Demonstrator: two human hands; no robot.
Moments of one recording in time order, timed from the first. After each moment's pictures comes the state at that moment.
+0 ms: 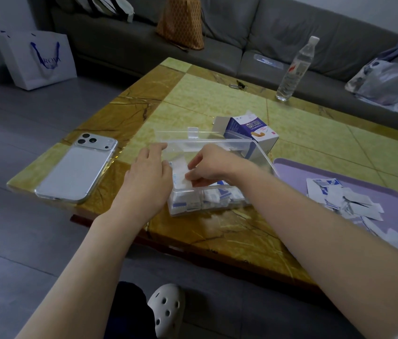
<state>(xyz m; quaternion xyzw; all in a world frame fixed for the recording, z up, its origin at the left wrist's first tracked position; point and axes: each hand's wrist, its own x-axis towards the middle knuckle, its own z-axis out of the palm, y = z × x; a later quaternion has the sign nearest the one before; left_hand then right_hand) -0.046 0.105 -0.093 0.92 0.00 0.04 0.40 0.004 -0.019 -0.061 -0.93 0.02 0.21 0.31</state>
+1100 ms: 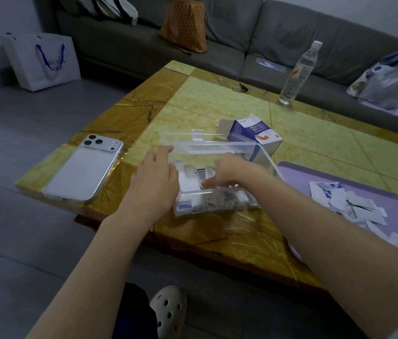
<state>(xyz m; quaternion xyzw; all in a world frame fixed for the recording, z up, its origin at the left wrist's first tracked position) -0.044 0.106 -0.100 0.91 -0.01 0.04 0.40 0.002 -0.032 -0.056 -0.97 -0.05 0.22 -0.07</state>
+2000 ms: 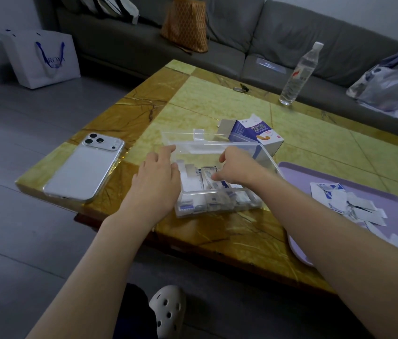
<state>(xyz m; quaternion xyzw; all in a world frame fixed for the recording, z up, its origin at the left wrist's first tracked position) -0.046 0.108 -0.099 0.92 -0.02 0.02 0.40 0.015 -0.047 -0.074 -0.99 0.02 0.12 0.10</state>
